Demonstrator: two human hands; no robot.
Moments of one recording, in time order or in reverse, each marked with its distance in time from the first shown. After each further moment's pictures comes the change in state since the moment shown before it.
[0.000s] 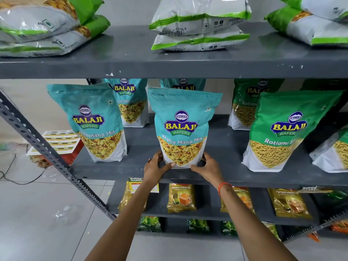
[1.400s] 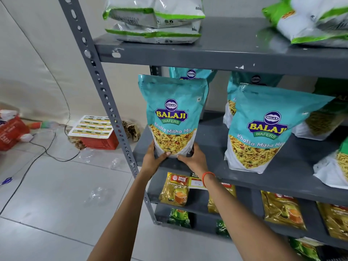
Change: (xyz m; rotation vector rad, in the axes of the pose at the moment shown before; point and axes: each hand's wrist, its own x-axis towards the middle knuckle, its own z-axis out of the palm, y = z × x) left_hand 0.020 -0.121 -0.192 -0.210 0.163 0.036; right_hand 0.014 -0.107 0.236 0.122 -0.084 -0.076
